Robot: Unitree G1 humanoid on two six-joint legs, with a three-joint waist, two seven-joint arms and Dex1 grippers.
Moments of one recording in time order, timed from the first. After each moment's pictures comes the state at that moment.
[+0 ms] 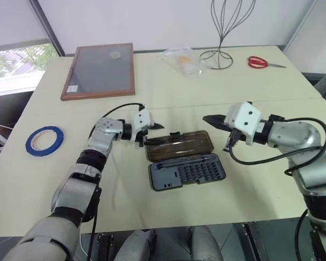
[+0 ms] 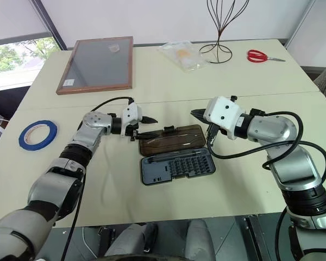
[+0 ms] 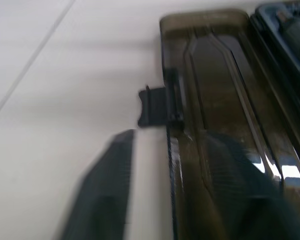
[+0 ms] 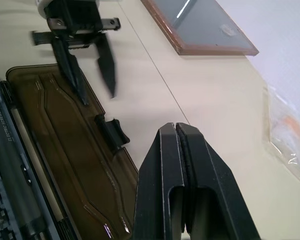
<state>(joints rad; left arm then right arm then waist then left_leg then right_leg) -0.90 0.32 -0.15 0.87 -0.03 -0.20 -1.21 -0.43 -0.81 0.02 -0.35 0.17 0.33 0.85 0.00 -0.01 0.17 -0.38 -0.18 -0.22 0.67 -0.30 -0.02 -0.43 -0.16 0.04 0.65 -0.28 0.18</state>
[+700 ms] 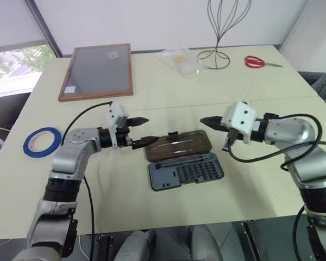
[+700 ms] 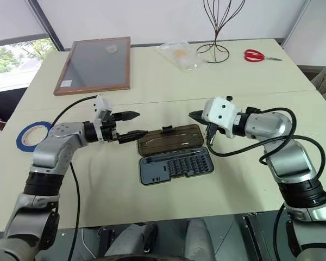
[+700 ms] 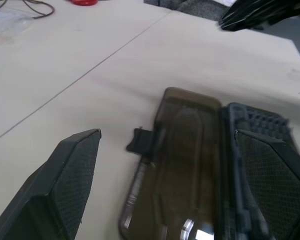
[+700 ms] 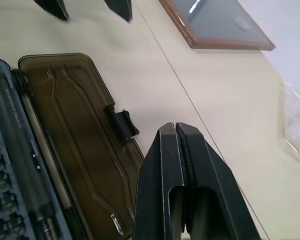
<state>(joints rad) -0.50 0.48 0.03 -0.04 -0.41 0.53 -1.05 -0.51 -0.79 0.08 -0.22 0.16 0.27 0.93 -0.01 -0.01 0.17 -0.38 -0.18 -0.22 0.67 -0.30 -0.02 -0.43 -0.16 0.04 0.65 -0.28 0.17</state>
